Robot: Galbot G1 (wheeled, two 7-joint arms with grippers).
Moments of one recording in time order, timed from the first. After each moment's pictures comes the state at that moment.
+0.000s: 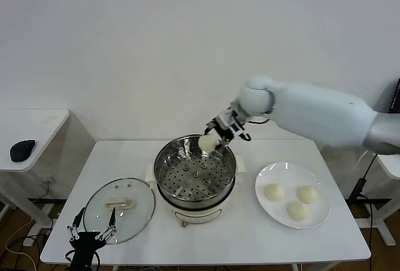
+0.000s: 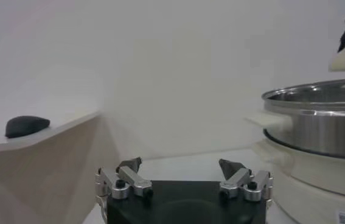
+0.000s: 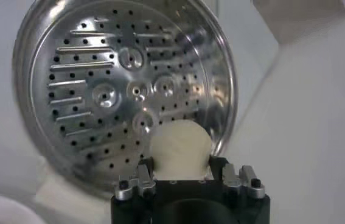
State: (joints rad) left arm 1.77 -1.34 -0.72 -2.03 -0.15 -0.14 -0.05; right arm 0.57 1.17 -1.31 1.24 0.10 0.15 -0.91
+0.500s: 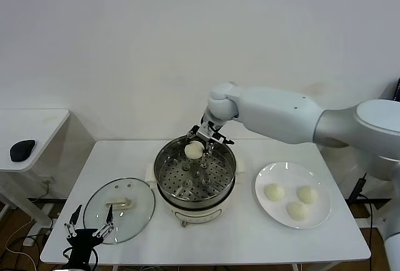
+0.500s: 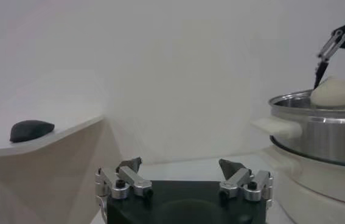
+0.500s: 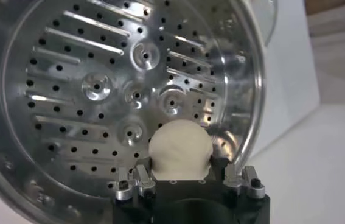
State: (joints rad) left arm 1.76 -1.33 -0.73 -2.02 -0.16 -0.14 -0.05; right arm 0.50 1.33 -1.32 1.06 -0.11 0.36 -0.88
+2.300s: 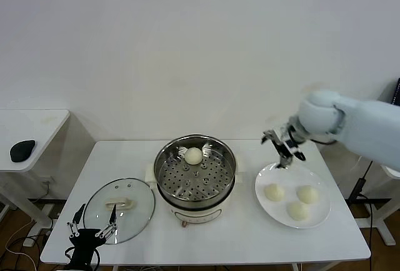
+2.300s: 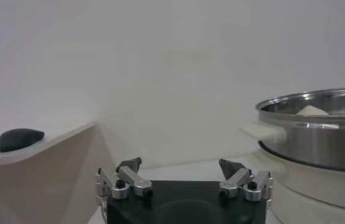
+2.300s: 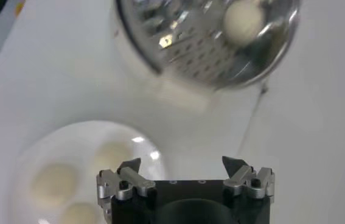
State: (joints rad) left arm 1.78 -1.32 -0.71 -2.05 -0.16 -0.14 -0.04; right arm 0.57 0.53 -1.35 1.69 0.10 -0.32 -0.98
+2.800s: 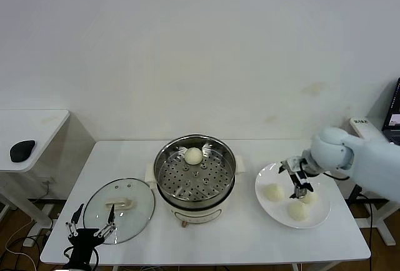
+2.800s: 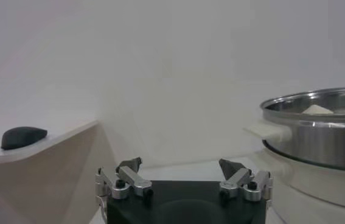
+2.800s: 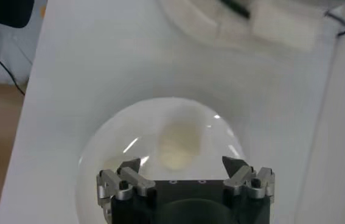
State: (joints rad) left arm 1.77 -1.32 -0.73 -2.04 -0.16 -0.14 -0.04; right arm 0.29 0.50 -1.20 1.62 0.02 -0.35 -0.95
